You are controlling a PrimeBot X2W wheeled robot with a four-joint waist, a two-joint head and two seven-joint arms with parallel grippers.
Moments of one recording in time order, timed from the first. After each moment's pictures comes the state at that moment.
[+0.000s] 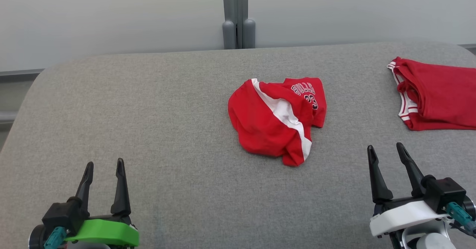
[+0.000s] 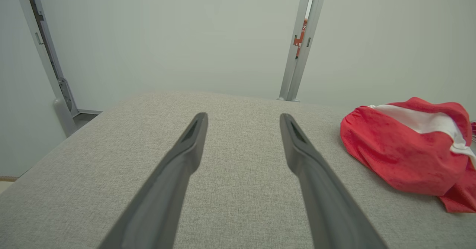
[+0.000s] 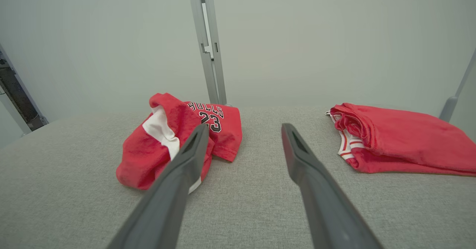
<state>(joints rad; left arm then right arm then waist) -0.01 0.07 0.04 0.21 -0.24 -0.13 -0.26 0.03 -0.12 0.02 0.10 0.20 0.13 -0.26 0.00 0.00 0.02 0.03</state>
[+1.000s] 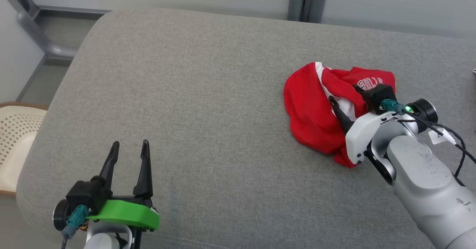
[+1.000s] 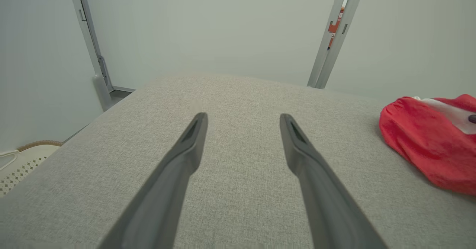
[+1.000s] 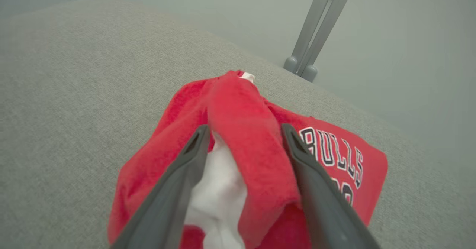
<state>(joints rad) -0.10 0.05 -0.06 0.25 -0.25 -0.13 -0.26 -0.66 -0.29 0.51 0.77 0.29 0.13 -0.13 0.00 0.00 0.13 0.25</state>
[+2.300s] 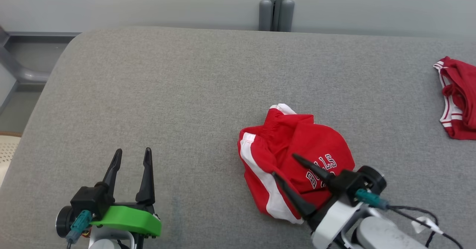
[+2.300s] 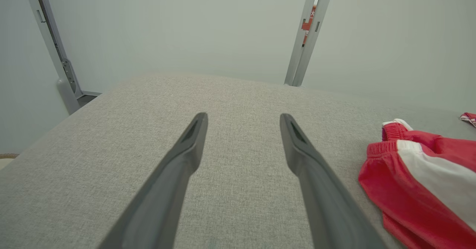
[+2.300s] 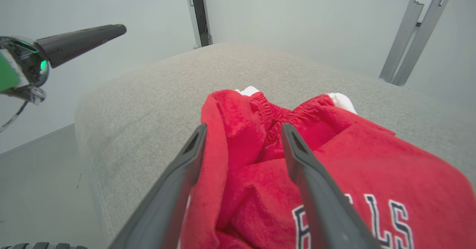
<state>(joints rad) -0.08 0.05 -0.06 0.26 -0.24 -0.13 -0.26 -0.29 -0.33 0.73 0.26 0.40 0.13 -0.26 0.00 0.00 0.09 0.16</state>
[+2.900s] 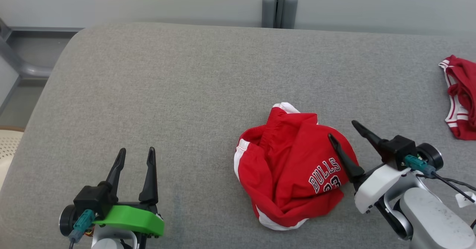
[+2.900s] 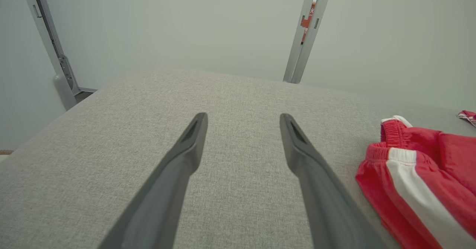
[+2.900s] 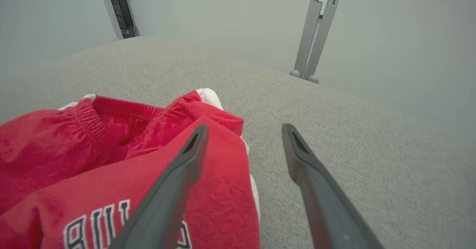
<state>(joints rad) -0.08 0.05 -0.08 0.26 -0.25 -0.13 -0.26 -0.32 -0.40 0.49 0.35 0.38 0.13 -0.24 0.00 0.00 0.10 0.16</state>
